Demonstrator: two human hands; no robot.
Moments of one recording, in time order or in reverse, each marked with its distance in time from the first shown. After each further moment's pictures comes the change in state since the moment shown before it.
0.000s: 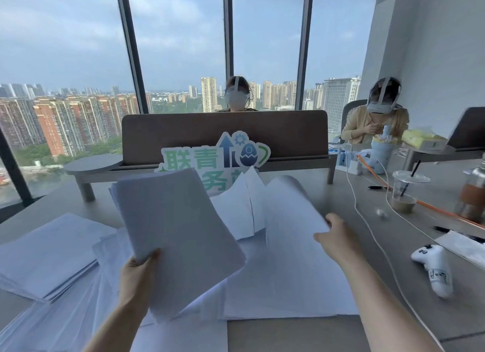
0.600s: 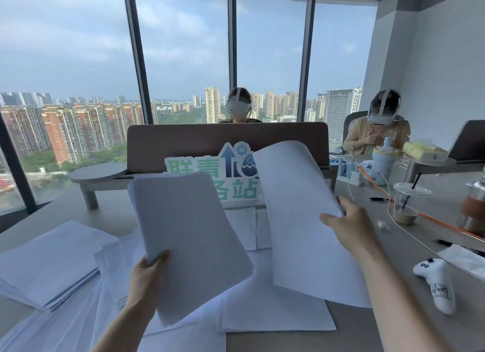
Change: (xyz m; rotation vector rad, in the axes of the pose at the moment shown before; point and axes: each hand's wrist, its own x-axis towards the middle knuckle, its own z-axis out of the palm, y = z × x) left_hand -0.006 0.013 0.014 -0.063 -0.085 -0.001; right_hand -0.013 -0.044 -0.057 0.372 0.048 -0.136
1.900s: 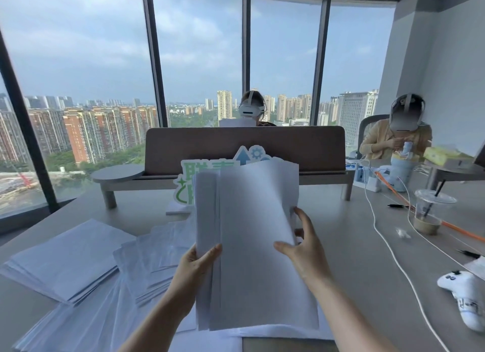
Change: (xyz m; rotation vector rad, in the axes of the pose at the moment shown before) left_hand -0.025 0.021 0.032 -0.067 -0.375 -0.013; right_hand -0.044 -0.006 0.103 0.298 -0.199 -0.047
